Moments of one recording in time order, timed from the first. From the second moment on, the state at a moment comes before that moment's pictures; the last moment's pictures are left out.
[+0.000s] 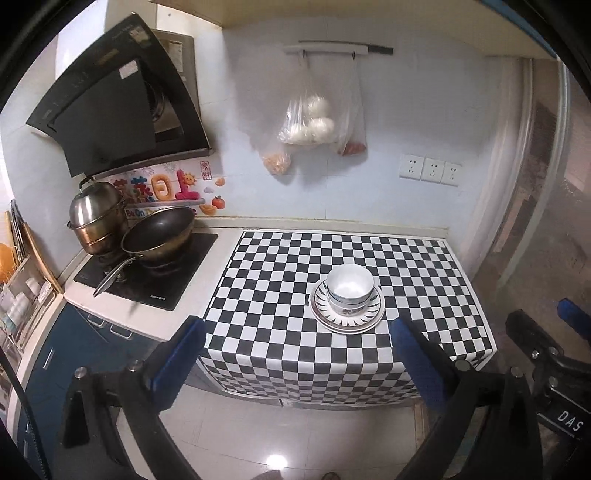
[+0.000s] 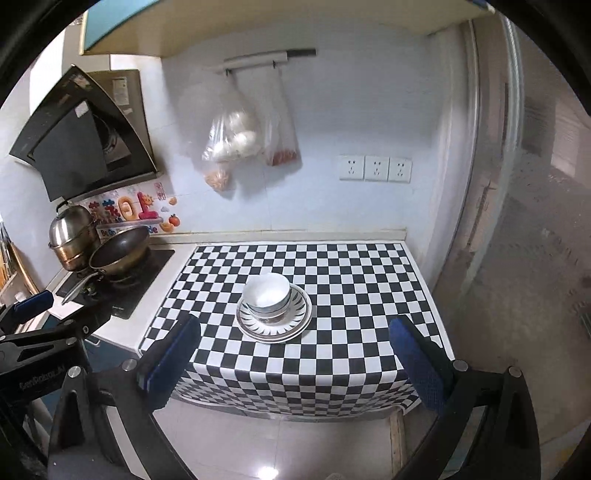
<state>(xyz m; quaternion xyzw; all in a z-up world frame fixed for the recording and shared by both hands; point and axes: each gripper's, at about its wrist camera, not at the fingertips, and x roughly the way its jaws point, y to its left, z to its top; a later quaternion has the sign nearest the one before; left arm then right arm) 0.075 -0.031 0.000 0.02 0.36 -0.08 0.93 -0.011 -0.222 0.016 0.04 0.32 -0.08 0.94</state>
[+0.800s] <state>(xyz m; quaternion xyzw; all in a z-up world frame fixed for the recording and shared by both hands) -0.010 0.065 0.024 0.03 0.32 -0.10 0.94 -0.120 -0.118 0.052 0.04 0.29 -0.12 0.95</state>
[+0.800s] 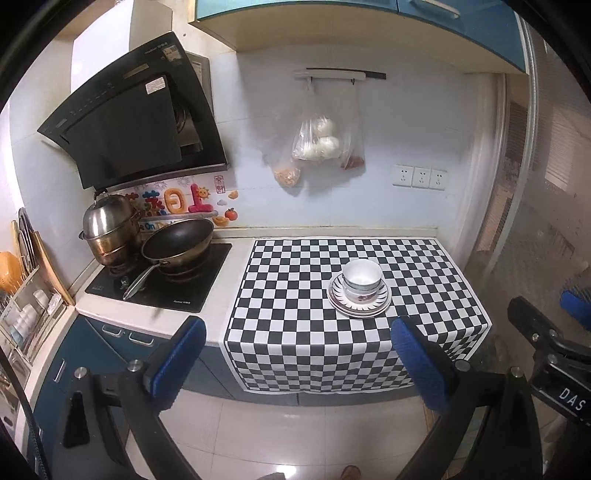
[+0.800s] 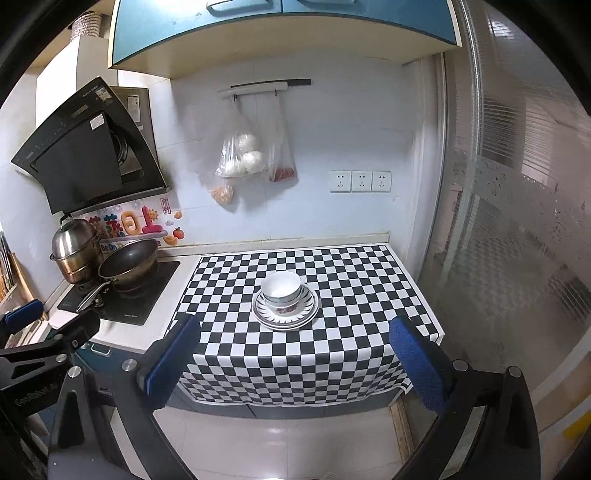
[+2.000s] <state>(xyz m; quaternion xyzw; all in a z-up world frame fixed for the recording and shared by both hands) -0.010 0.072 0.027 0.03 0.31 -0.10 0.94 -0.109 -0.111 0.052 0.04 0.29 -0.14 0.95</state>
